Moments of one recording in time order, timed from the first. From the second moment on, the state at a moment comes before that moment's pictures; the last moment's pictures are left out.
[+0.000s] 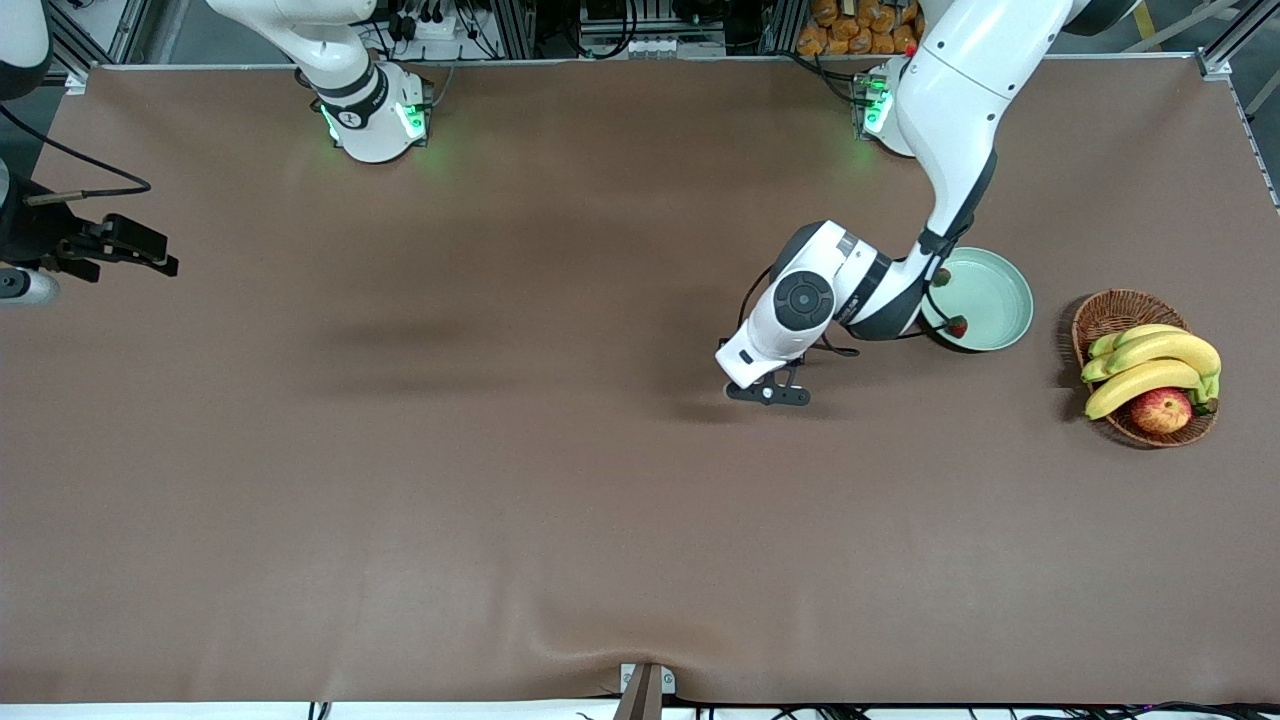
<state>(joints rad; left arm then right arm) -0.31 0.60 -0.29 -1.90 0.09 2.39 -0.53 -0.05 -0.05 -0.04 -1.74 0.04 1.59 -0.12</state>
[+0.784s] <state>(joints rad) -0.08 0.35 -0.28 -1.98 0.09 2.18 -0.34 -0.05 -0.06 -0.02 -1.56 -0.04 1.48 -0.11</state>
